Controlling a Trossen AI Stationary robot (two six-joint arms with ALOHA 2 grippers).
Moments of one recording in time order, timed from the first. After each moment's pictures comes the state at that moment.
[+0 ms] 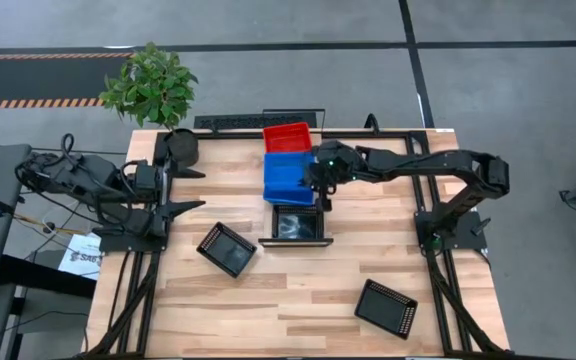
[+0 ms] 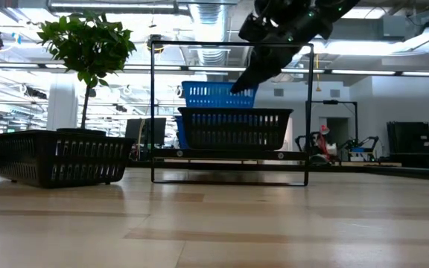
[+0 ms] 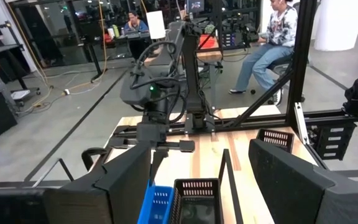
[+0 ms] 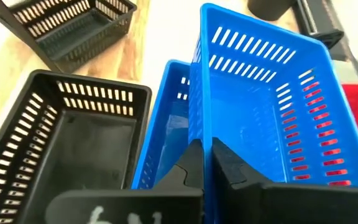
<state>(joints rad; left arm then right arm) -0.38 0.76 1.18 -0.57 -0.45 0.04 -0.25 1.55 1.11 -0.23 -0.11 -0.32</state>
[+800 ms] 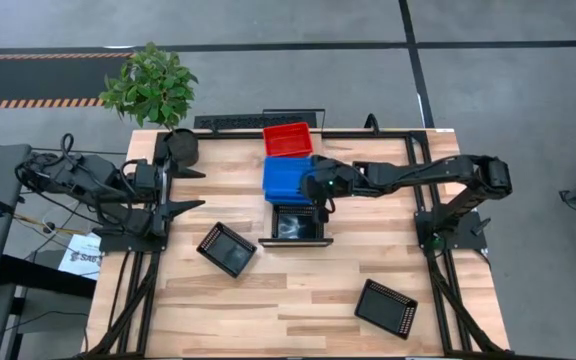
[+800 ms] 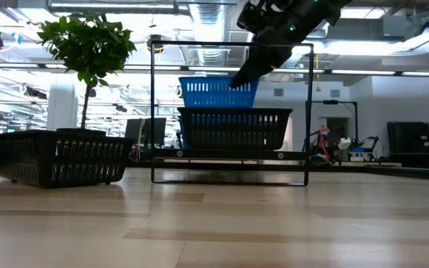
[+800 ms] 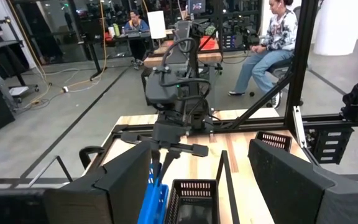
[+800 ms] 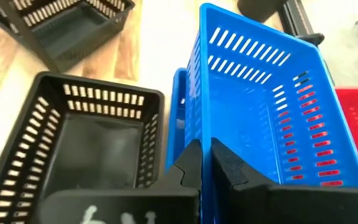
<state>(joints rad) -0.38 0.76 1.18 -0.57 -0.45 0.01 -0.12 1.54 1.11 -0.24 0.11 -0.26</state>
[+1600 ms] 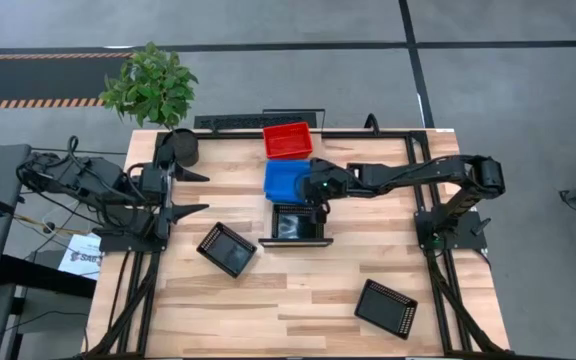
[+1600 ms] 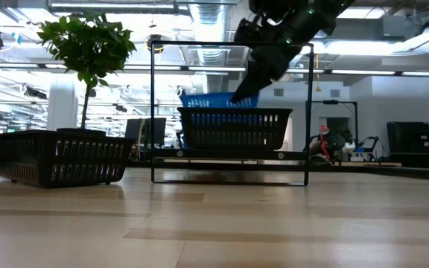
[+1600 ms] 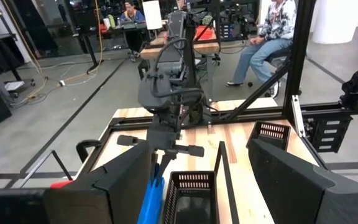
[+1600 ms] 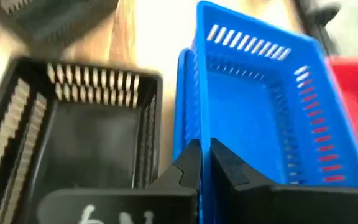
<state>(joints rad) -0.38 0.78 1.18 -0.59 -0.44 0.01 -0.13 1.59 1.10 -0.24 0.11 -0.21</state>
